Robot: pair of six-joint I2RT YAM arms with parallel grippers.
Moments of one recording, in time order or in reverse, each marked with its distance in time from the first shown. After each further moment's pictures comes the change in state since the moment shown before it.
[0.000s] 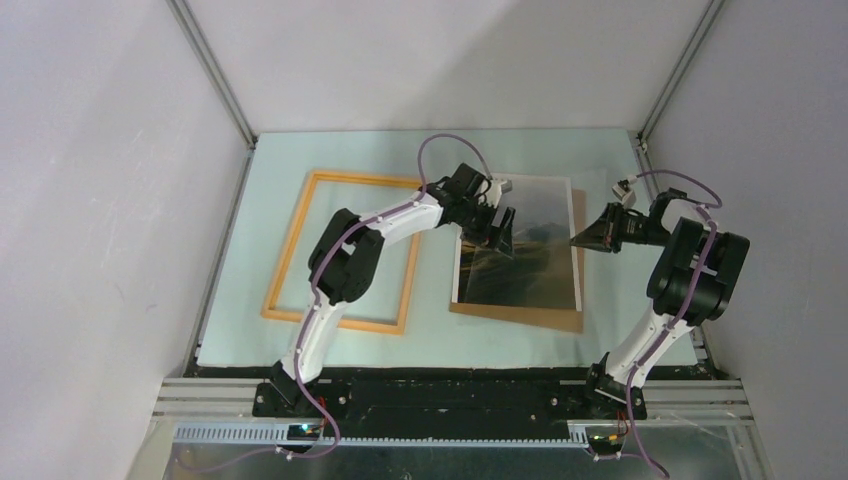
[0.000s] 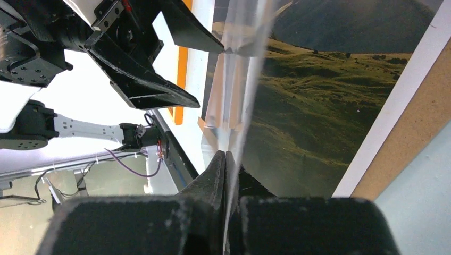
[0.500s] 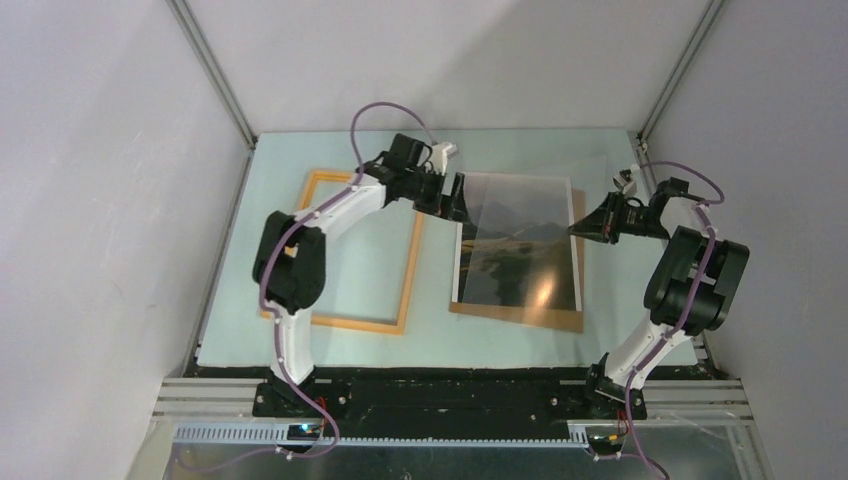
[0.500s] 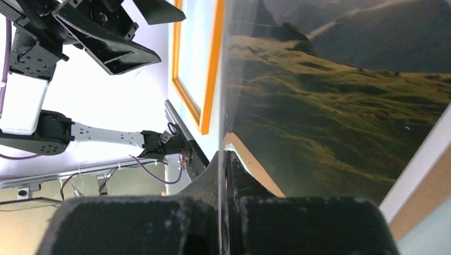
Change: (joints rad) left arm 0.194 -0.270 -0.192 -0.024 -0.001 0.097; right arm 0.024 -0.069 0.000 0.058 -0.044 0.168
